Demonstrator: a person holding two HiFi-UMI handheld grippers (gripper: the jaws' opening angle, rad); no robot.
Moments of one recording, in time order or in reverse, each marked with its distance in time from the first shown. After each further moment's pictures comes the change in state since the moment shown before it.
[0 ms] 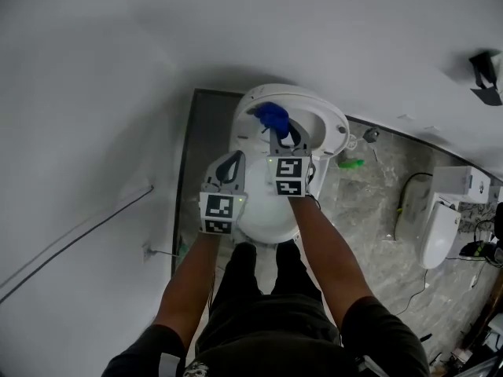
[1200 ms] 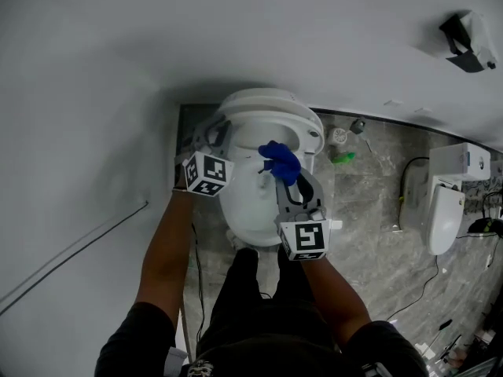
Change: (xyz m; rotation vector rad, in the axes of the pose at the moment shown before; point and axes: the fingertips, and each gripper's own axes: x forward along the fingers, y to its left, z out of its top) left arm 0.097 -0.006 0.046 0.669 0.042 -0.069; right arm -0.168 -0.033 0.015 0.198 -0.161 -0.028
